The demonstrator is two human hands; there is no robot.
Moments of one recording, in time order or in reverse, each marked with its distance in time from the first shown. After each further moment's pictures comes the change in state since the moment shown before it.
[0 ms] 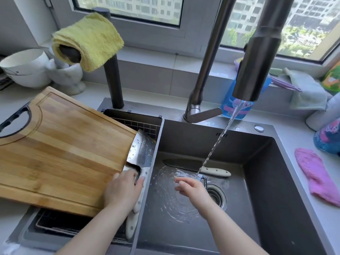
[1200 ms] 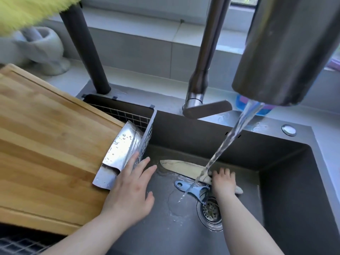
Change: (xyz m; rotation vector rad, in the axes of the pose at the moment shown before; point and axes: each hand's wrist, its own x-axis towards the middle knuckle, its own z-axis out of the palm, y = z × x) left_hand 0.033 0.049 0.052 0.155 0.180 0.411; right_hand 0.147 0.073 -0.103 -1.538 0.106 0.111
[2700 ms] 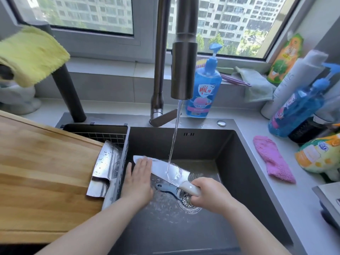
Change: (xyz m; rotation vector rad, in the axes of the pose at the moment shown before) left_hand -0.001 0.044 -0.026 0.102 -0.300 0.068; right_hand -0.205 0.020 -0.081 0.619 0.109 -0.106
